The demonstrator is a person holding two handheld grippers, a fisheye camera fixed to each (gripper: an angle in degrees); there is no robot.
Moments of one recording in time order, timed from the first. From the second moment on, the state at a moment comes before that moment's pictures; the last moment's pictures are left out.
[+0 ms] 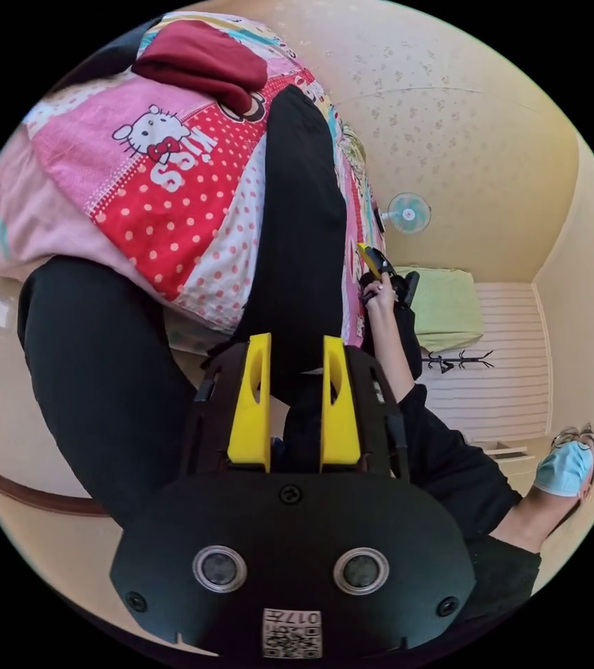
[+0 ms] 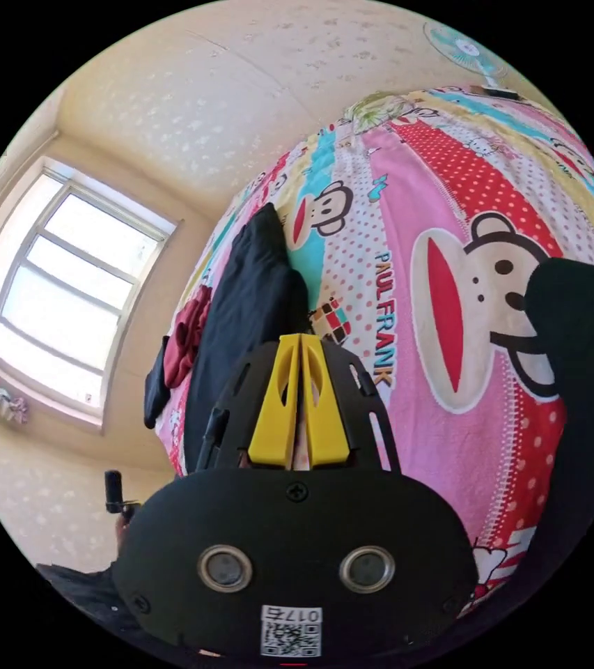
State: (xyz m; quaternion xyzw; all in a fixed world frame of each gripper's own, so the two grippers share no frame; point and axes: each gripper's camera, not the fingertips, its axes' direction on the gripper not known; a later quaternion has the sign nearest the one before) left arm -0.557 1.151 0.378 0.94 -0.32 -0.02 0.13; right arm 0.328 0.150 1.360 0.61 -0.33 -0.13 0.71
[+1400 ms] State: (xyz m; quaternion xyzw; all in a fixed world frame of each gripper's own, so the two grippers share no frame) left arm -0.599 1.163 0.318 0.91 -0.41 -0.02 0.02; right arm 0.212 0.309 1.516 0.67 -0.22 -0.17 0.69
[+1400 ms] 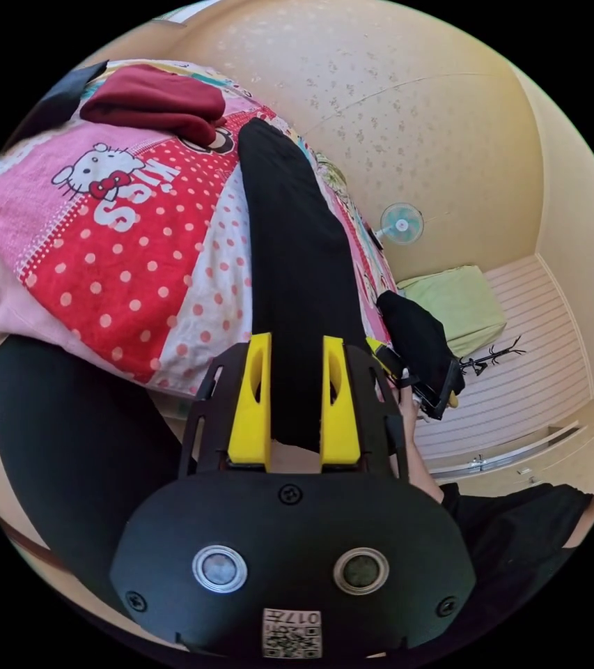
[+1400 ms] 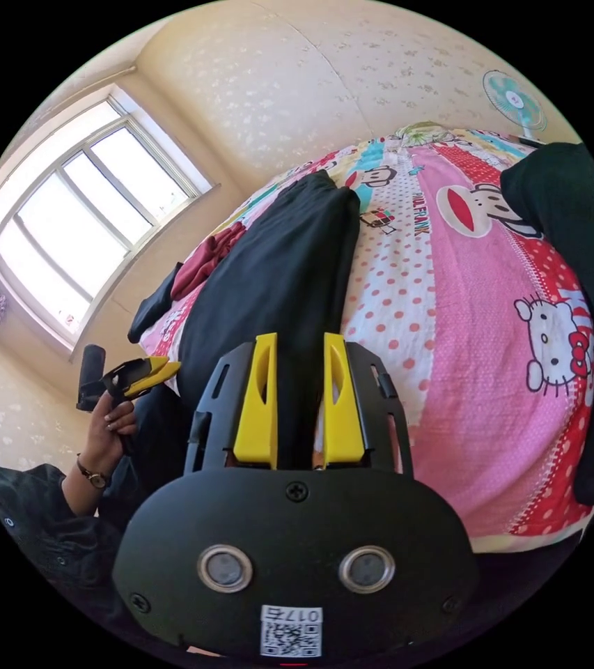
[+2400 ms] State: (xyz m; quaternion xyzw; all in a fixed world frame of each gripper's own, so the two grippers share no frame) left arm -0.572 1.189 0.307 0.90 -0.43 -0.03 0.07; right arm 0.188 0.235 1.459 0.62 -0.17 -0.20 0.73
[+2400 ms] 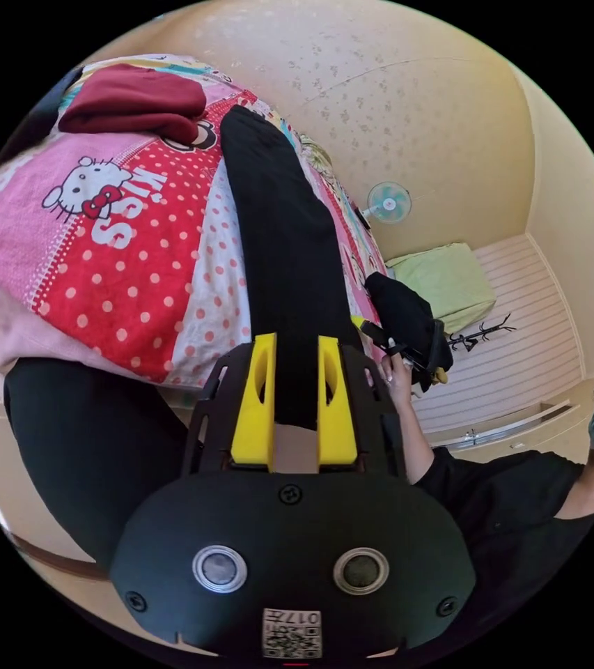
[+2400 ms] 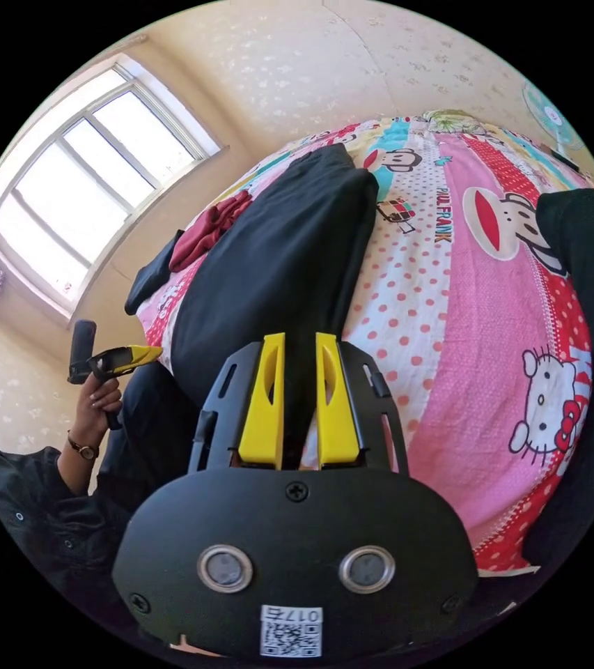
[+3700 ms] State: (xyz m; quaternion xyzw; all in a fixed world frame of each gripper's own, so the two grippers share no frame) left arm -0.519 1.281 0.250 0.92 -0.36 0.09 0.09; right arm 0.323 0.070 1.409 0.52 -0.41 -0.22 0.71
